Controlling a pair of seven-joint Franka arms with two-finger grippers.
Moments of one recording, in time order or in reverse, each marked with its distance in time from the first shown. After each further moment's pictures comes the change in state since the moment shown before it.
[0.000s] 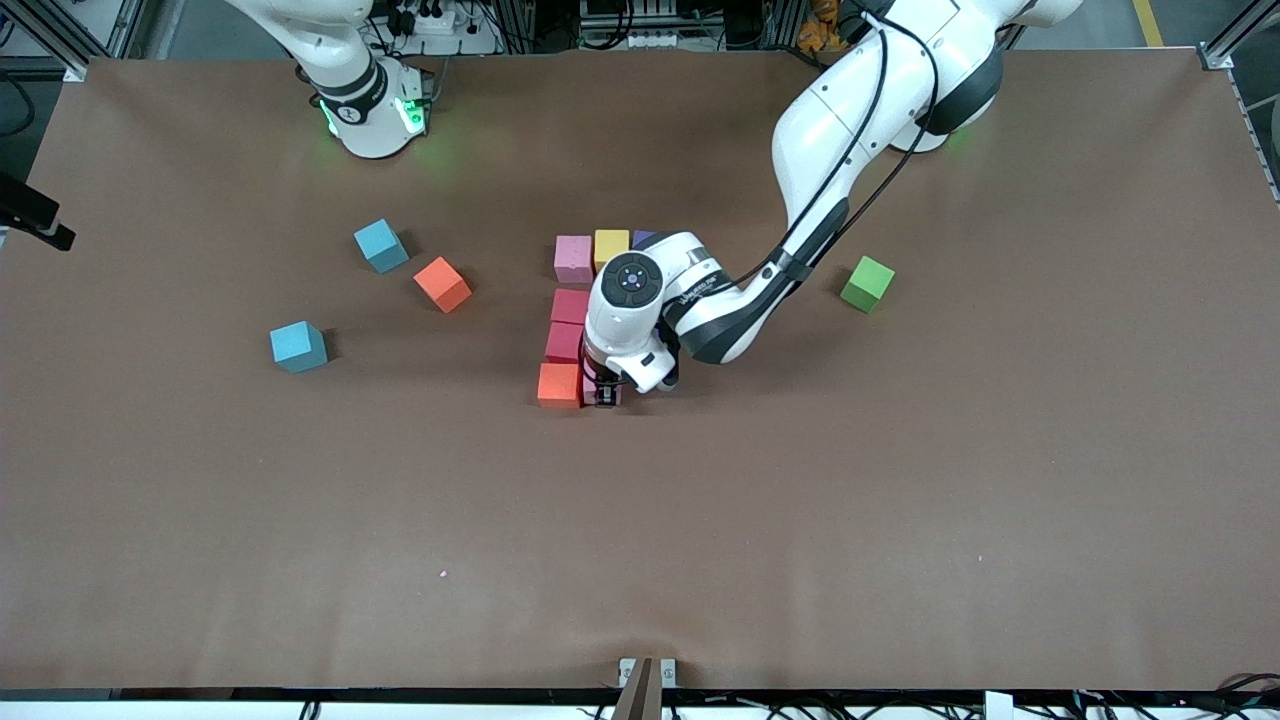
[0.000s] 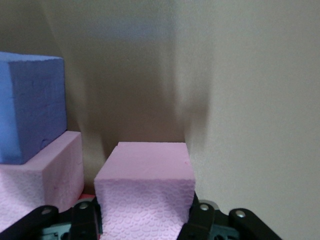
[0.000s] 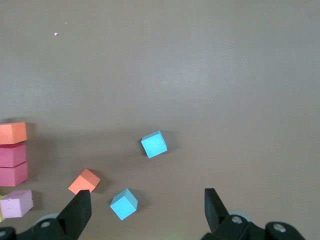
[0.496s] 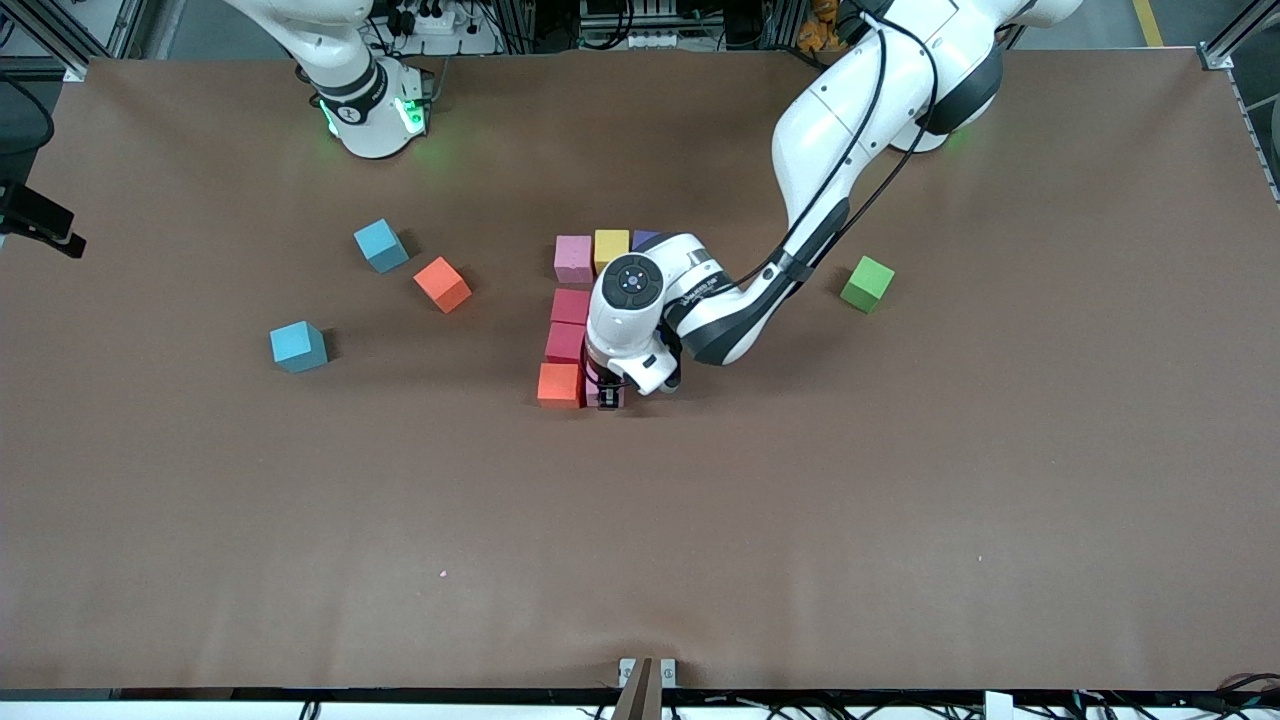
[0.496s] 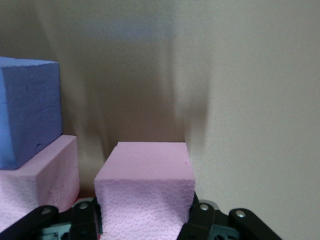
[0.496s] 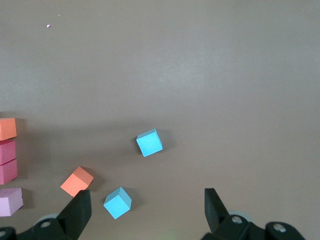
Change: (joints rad) left arm -0.010 0.000 0.017 0.004 0.000 0.004 0.000; right arm 0.009 0.019 0.008 0.000 -0.022 0.001 0.000
